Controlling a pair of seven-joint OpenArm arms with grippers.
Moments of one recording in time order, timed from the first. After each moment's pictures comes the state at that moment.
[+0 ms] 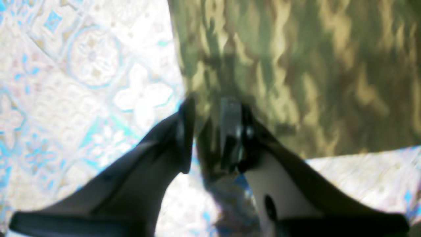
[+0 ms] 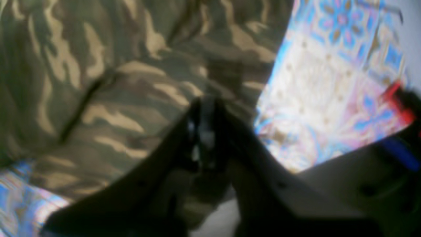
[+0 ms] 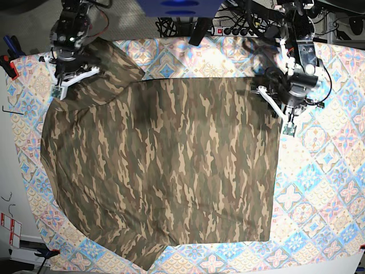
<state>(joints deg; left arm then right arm) 17.3 -7.8 -12.9 115.4 -2.8 -17.9 61.5 -30.3 -1.1 22.0 109.5 5.7 2.1 -40.9</state>
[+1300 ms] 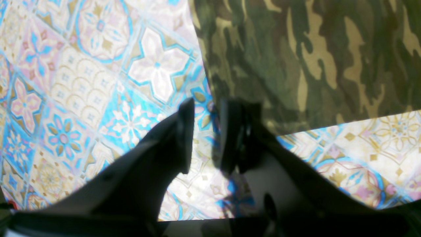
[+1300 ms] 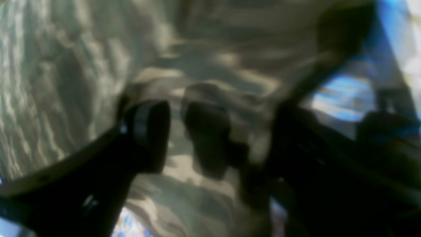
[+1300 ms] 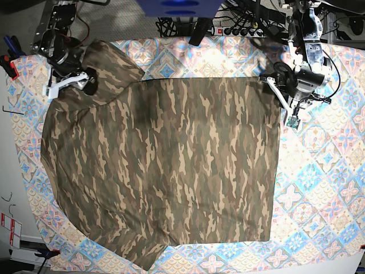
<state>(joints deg) 19.1 -10.6 -14.5 114.5 -2.7 -21.2 64.6 -23.9 8.2 24.0 81.9 38.3 18.1 -39.7</state>
